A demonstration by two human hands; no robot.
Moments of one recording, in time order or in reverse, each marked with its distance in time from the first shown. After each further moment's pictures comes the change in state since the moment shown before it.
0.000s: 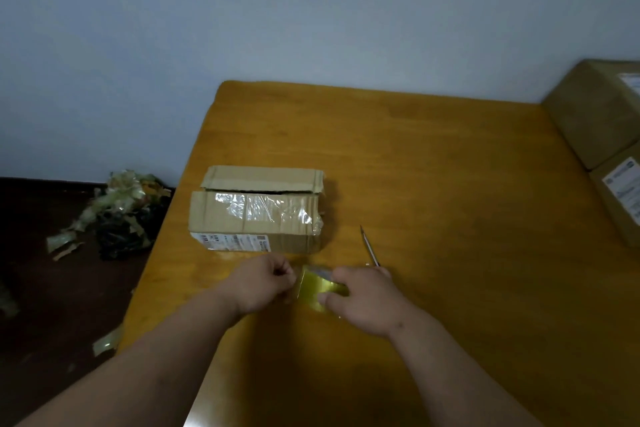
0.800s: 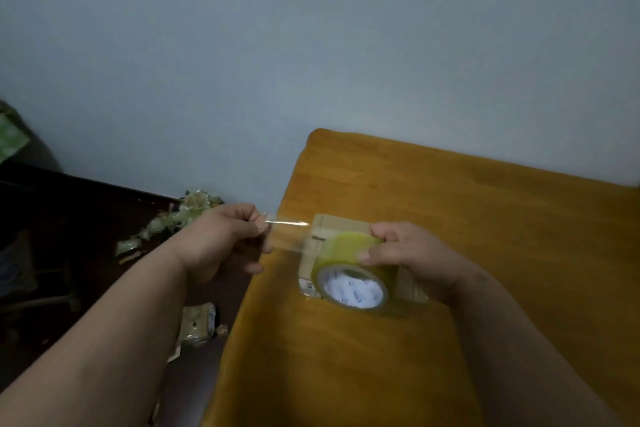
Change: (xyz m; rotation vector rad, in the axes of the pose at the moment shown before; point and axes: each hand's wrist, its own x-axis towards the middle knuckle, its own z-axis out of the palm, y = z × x) left_hand -0.066 -0.015 -0.228 -0.510 0.212 0.063; right_hand 0.074 -0.162 -0.089 0.585 -0.150 -0.179
